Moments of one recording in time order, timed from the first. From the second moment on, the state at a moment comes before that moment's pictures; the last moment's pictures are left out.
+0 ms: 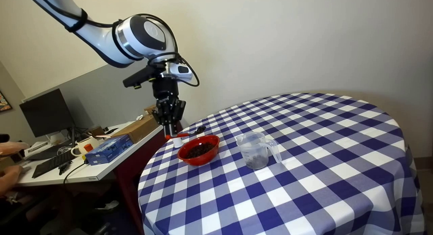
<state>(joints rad) 0.05 0.27 0.06 -2.09 -0.12 1.88 0.11</state>
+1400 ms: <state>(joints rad) -0.06 0.17 -0.04 -2.12 -0.06 1.88 0.05</state>
